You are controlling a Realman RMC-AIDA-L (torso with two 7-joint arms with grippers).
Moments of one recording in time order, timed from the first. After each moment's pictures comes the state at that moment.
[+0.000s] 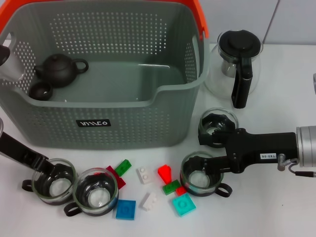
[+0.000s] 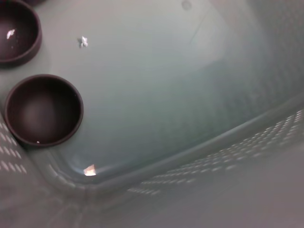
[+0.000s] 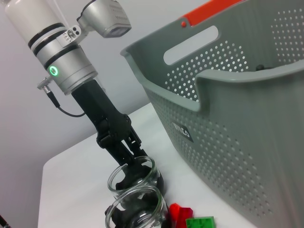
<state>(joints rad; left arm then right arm) -0.51 -2.16 0.94 1.36 2.86 1.75 -2.49 0.61 2.08 -0.85 -0.53 -2.01 -1.52 1.49</state>
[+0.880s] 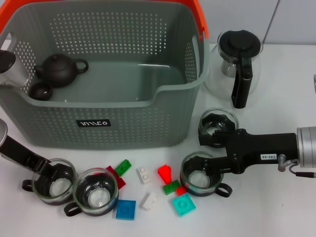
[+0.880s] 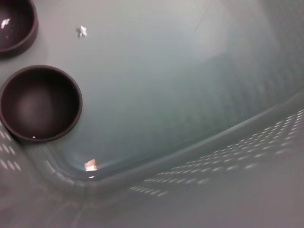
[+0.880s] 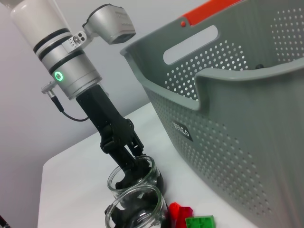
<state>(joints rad) -0.51 -2.15 0.97 1.31 2.86 1.71 -2.49 0.60 2.08 -0.85 -0.53 -2.01 -1.52 1.49</state>
